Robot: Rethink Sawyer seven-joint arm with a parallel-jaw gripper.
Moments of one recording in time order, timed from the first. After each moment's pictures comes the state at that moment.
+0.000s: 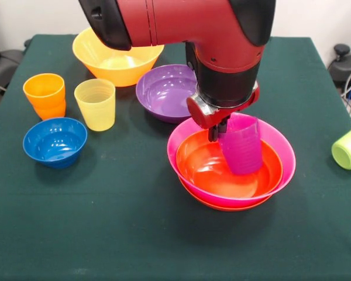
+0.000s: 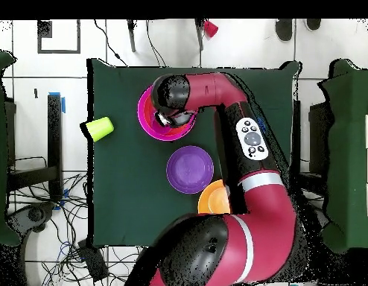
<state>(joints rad) -0.42 -0.35 0.53 1.12 -0.51 1.12 1.32</state>
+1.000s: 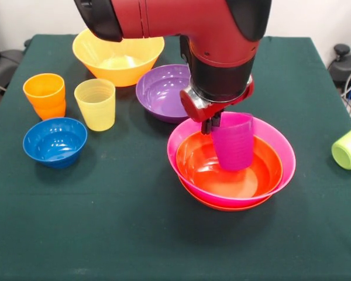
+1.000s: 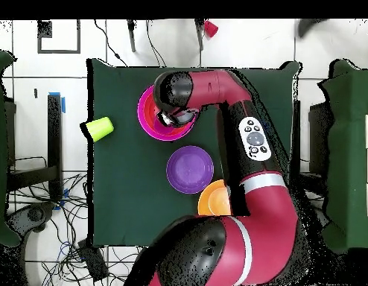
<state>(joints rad) -0.41 -0.36 0.51 1.10 -0.50 1.18 1.32</state>
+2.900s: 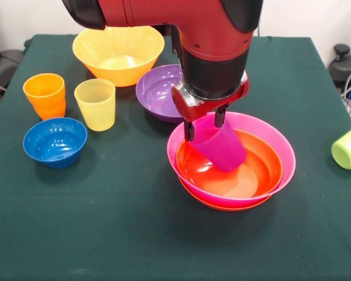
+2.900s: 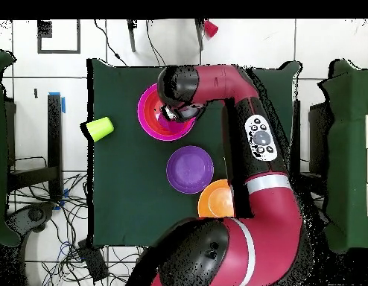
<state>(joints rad) -0.42 -0.38 0.51 1.07 -0.49 1.18 1.32</state>
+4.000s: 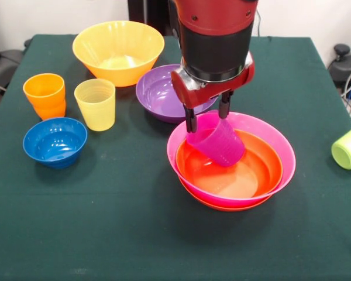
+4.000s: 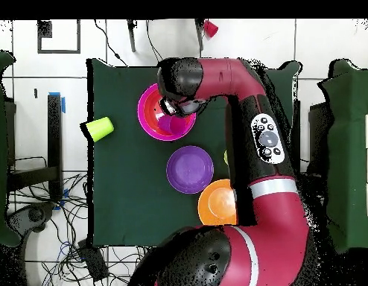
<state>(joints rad) -0.43 -0.43 0.51 1.08 -0.44 1.18 1.32</state>
